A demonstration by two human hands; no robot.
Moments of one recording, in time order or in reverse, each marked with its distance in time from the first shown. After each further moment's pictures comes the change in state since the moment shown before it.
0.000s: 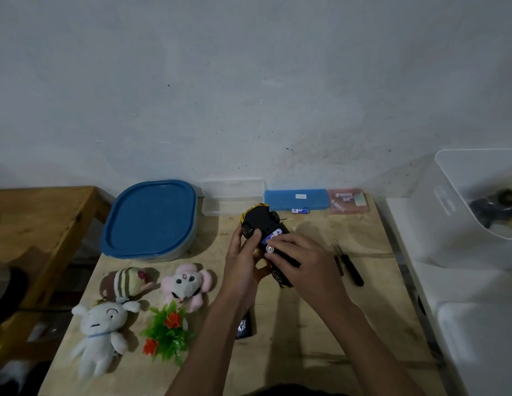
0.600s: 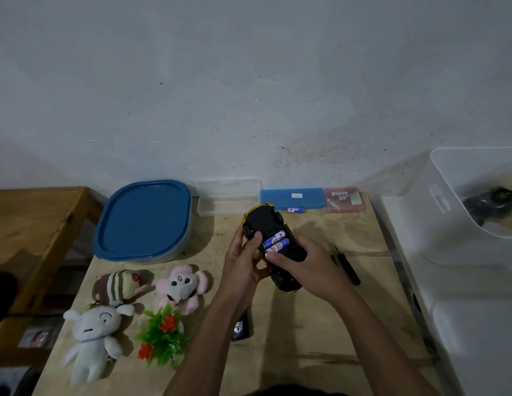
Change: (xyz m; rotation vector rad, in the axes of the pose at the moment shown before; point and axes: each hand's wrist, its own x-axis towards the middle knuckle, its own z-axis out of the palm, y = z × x) left_hand 0.000 -0.002 -0.003 -0.002 -0.091 0.007; right_hand 0.009 0.000 -0.014 0.435 -0.322 0.721
